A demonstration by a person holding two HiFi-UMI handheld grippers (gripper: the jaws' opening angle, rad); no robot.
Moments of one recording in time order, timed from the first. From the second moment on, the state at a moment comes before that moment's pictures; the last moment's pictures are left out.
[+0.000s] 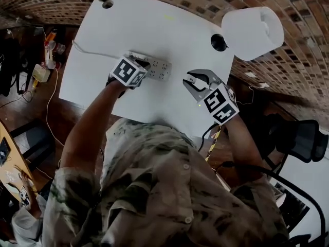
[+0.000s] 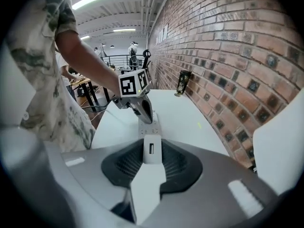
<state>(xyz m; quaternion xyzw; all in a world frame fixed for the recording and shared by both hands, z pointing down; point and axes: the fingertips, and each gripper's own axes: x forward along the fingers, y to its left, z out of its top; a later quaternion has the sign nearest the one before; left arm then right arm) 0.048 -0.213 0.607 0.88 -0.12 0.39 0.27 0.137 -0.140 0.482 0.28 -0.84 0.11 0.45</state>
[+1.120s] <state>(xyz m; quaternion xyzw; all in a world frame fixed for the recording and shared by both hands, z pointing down) -0.042 0.025 0.386 0.94 -0.24 0.14 0.18 0.133 0.074 0.403 0.40 -0.87 0.10 0.29</state>
